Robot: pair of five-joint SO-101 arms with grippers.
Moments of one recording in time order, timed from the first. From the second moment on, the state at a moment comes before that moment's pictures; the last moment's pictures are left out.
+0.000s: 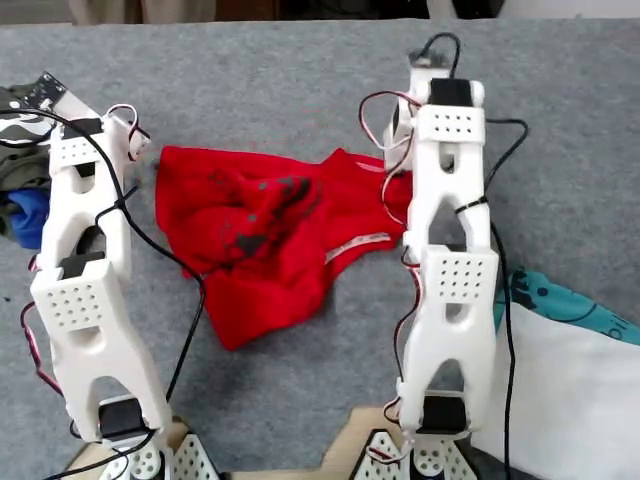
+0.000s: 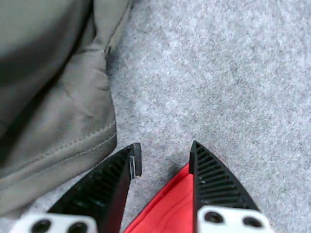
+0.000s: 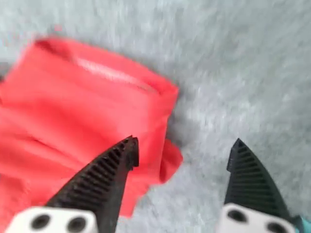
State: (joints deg) left arm -16.6 38.2 -23.3 53.3 29.3; right arm -1.4 54.2 -62.9 98.2 -9.4
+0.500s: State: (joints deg) left arm -16.6 38.2 -23.3 53.3 29.3; right arm -3.9 56.8 -65.1 97.2 -20.8
